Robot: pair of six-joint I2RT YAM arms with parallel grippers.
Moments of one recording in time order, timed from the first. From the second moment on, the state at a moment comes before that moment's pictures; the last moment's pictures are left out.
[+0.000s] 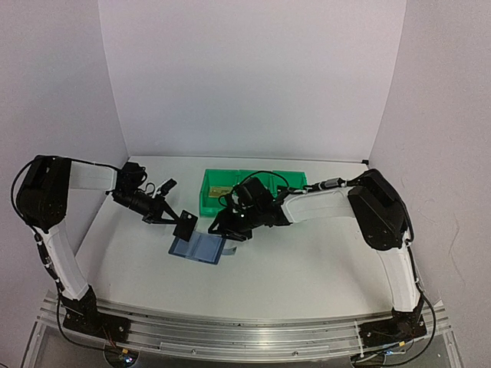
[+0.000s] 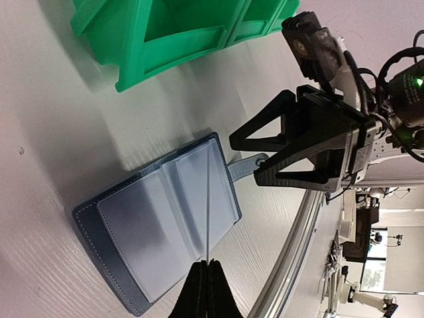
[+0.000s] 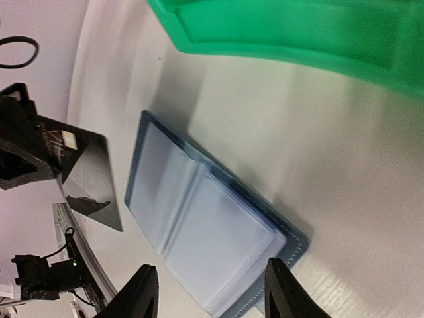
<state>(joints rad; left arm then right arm) -0.20 1.83 1.11 -0.56 0.97 0.10 0.89 2.25 1.57 -0.11 -0.35 0.86</state>
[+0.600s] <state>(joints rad) -0.20 1.70 1.14 -0.47 1.13 -0.12 0.89 2.25 1.49 0.48 -0.53 1.04</state>
